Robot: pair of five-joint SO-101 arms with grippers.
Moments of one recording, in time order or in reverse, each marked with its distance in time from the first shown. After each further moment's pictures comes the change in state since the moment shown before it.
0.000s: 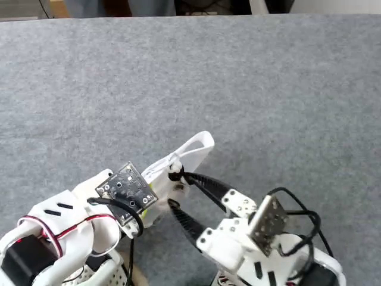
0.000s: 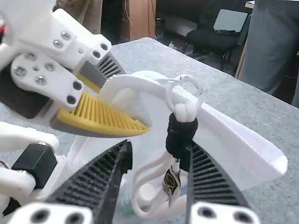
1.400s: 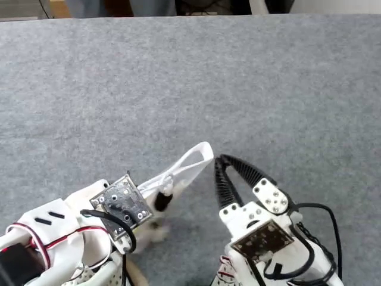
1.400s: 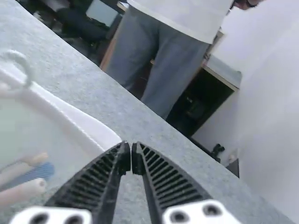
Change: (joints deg) left arm 3.2 0.0 -5.6 8.3 -0.9; right arm 31.6 0.0 -4.4 0.1 30.3
